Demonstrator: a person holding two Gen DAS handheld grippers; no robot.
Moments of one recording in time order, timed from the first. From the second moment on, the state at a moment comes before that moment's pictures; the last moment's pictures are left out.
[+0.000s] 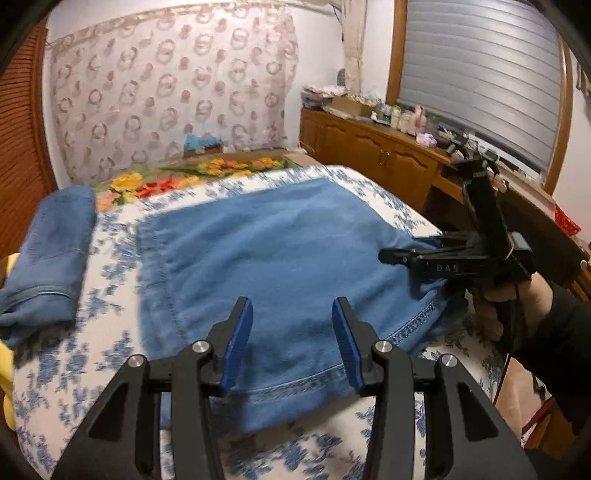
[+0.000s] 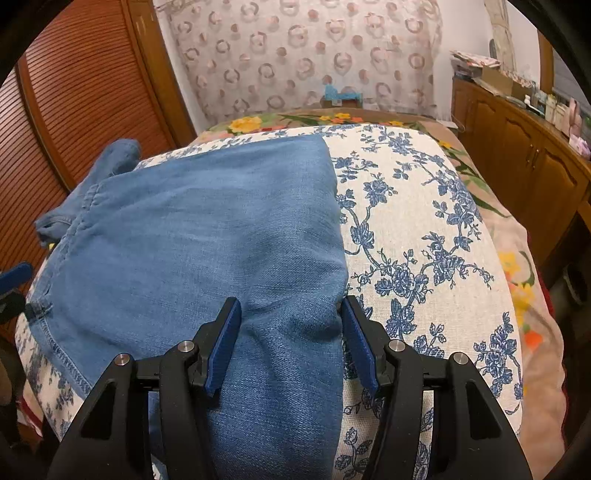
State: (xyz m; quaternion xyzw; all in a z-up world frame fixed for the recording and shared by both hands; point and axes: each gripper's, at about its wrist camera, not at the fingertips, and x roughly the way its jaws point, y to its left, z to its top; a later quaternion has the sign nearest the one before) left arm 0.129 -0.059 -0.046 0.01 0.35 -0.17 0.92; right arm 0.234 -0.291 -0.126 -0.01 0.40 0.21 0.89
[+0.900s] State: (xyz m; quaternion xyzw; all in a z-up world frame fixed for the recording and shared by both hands) left arm 0.076 0.044 -0.033 -0.04 0.32 -0.10 0.94; right arm 0.174 -0.149 -0.008 -0.05 0.29 0.40 0.87
